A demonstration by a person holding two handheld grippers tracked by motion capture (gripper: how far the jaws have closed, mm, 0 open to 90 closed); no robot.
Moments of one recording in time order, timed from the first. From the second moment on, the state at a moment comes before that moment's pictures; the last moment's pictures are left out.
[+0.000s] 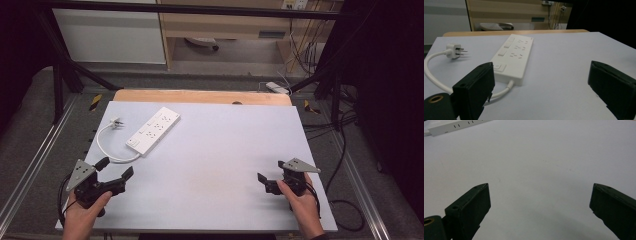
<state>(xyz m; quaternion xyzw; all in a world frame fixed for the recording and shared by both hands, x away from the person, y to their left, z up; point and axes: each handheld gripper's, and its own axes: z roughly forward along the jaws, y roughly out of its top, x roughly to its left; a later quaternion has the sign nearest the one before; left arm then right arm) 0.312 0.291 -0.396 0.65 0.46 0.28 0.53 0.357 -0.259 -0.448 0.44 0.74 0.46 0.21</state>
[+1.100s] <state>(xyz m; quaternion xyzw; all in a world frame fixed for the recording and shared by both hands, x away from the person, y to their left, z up) 0.367 0.258 -0.353 0.66 0.44 0.28 0.54 0.355 -0.256 -0.442 0.43 0.74 0.48 0.20</state>
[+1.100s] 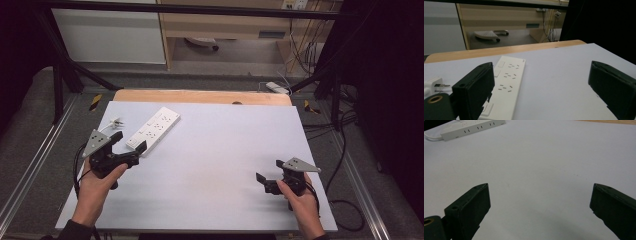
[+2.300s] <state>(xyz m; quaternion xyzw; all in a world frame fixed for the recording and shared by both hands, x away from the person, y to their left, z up) 0.467 0.220 -0.349 0.68 0.44 0.28 0.51 0.354 -0.257 -0.441 0.43 0.74 0.48 0.20</state>
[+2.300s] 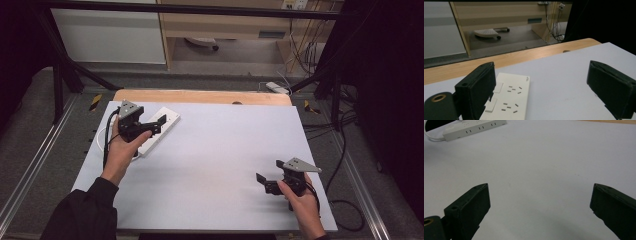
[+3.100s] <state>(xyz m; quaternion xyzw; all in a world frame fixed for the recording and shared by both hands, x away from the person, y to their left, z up) 0.515 0.210 -0.366 0.67 0.47 0.30 0.49 0.353 -0.258 -0.440 0.42 0.74 0.48 0.20</state>
